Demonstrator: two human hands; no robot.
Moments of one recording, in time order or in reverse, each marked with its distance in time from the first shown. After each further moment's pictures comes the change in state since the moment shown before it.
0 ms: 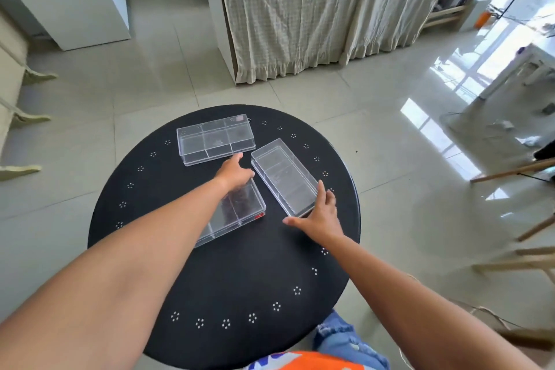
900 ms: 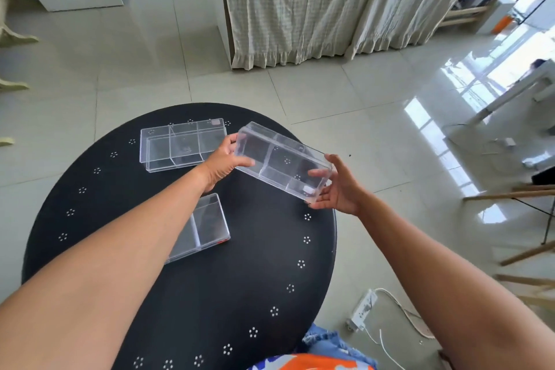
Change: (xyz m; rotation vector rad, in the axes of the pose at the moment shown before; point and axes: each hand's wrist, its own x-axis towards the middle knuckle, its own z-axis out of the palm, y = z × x) left_hand 0.065 0.060 0.017 -0.441 -0.159 0.115; right_hand 0.142 -0.009 -0.143 0.784 -0.534 0.291
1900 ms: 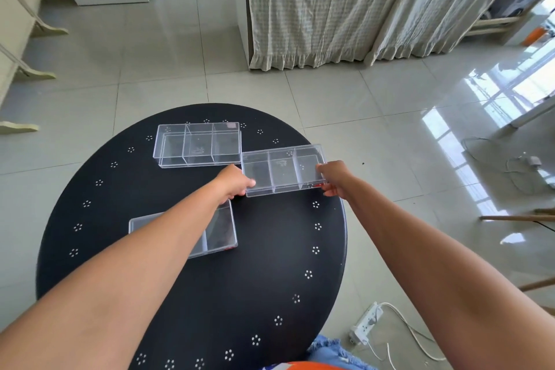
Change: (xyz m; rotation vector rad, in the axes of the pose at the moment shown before) left_hand -0.006 -0.020 0.007 0.233 0.154 -0.353; right_hand 0.055 -0.038 0.043 -0.537 0.432 -0.029
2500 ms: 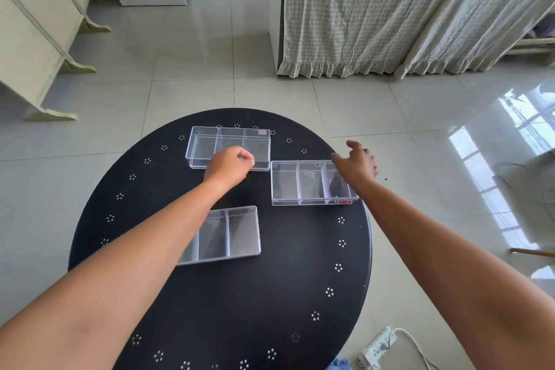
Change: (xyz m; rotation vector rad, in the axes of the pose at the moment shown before) left_hand -0.014 -0.007 -0.067 0.141 0.397 0.248; right_hand -0.004 -0.048 0.016 -0.306 0.318 -0.350
